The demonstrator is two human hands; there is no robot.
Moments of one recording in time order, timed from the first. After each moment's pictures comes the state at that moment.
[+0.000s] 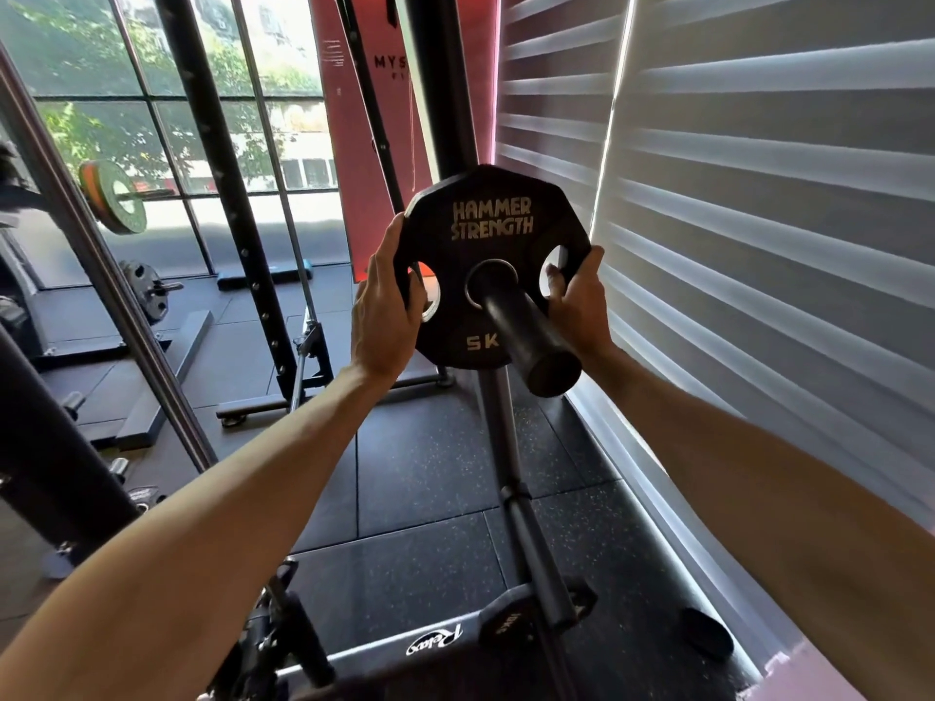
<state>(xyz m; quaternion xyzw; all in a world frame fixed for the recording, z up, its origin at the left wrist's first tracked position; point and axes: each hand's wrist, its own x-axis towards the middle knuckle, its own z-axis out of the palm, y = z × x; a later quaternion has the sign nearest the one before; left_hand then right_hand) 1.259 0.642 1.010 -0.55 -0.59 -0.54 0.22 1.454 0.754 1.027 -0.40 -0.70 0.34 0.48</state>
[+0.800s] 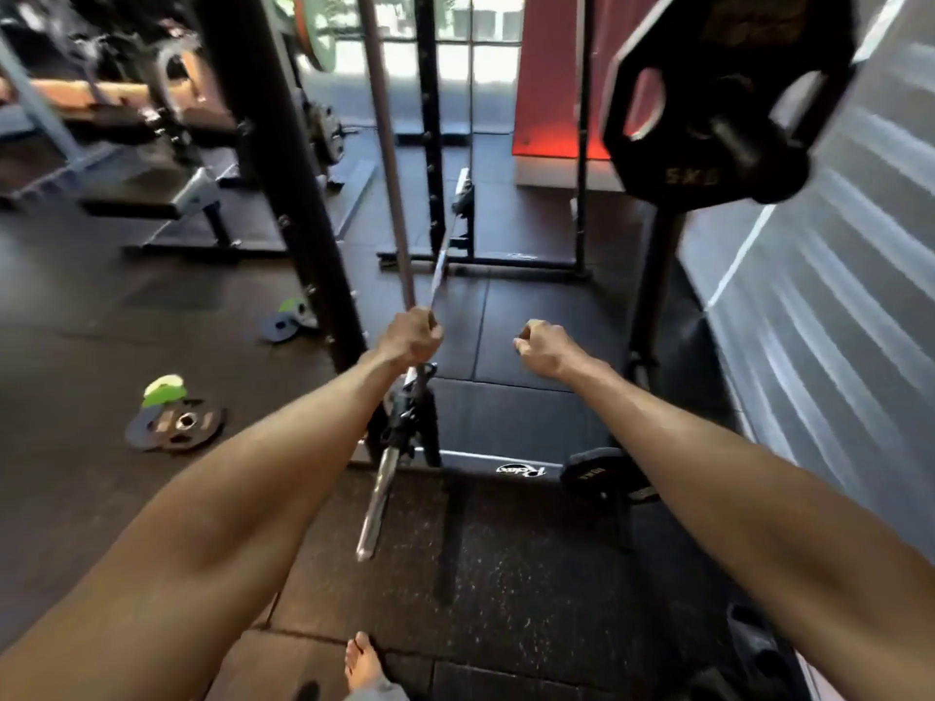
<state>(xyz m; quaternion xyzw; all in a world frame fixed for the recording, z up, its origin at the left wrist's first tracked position) 1.230 0.365 0.846 -0.30 -0.91 -0.25 -0.14 1.380 0.527 0.844 -0.34 -0.90 0.28 -0.02</state>
